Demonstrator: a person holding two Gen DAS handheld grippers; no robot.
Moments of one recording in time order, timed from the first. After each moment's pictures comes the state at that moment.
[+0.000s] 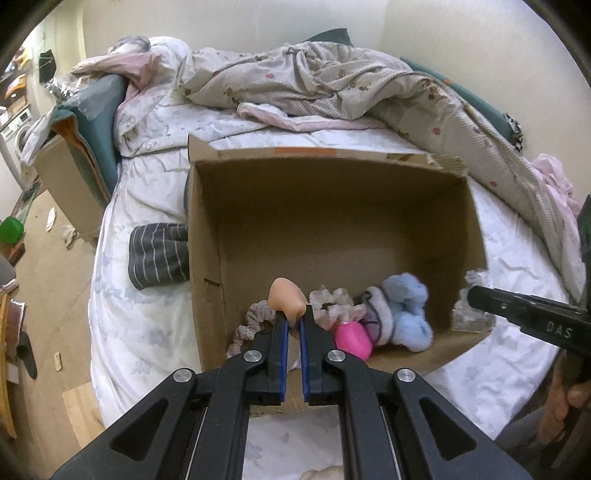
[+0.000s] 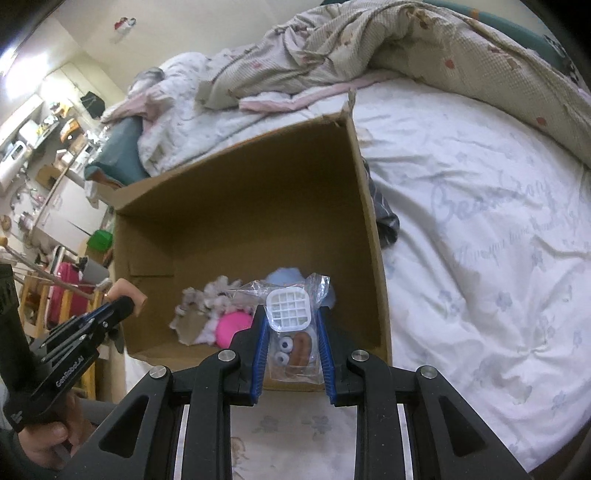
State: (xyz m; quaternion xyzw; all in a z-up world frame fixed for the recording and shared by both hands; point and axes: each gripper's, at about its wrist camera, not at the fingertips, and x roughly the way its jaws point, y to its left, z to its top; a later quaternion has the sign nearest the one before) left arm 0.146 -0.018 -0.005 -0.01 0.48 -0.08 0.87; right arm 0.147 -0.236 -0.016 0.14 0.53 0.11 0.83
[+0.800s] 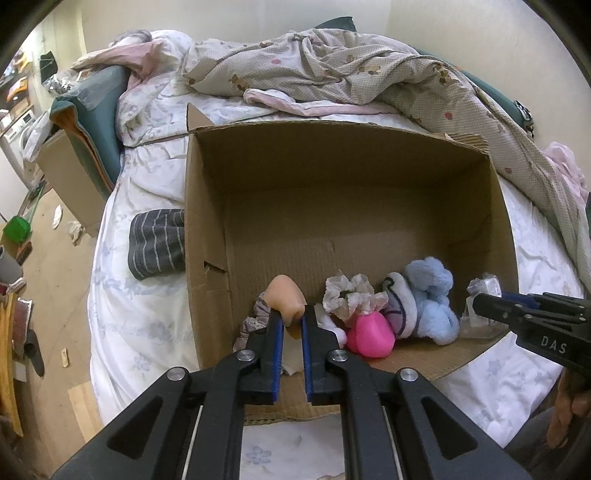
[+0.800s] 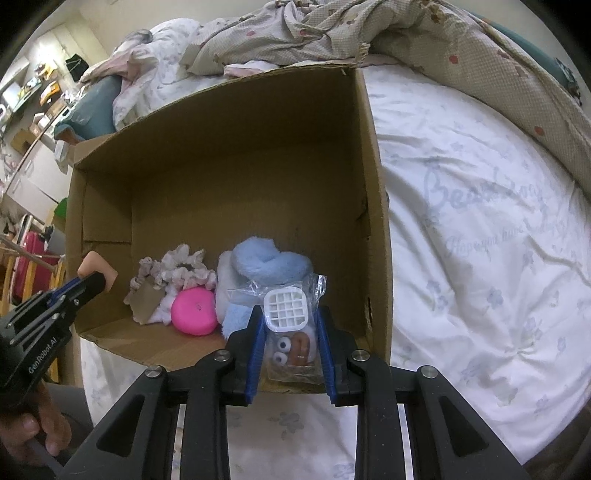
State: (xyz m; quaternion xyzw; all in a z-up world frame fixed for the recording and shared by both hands) left arm 0.149 -0.021 -0.029 0.01 0.49 -0.06 0.87; right arm 0.152 -0.217 -0.043 0.07 0.57 0.07 0.82
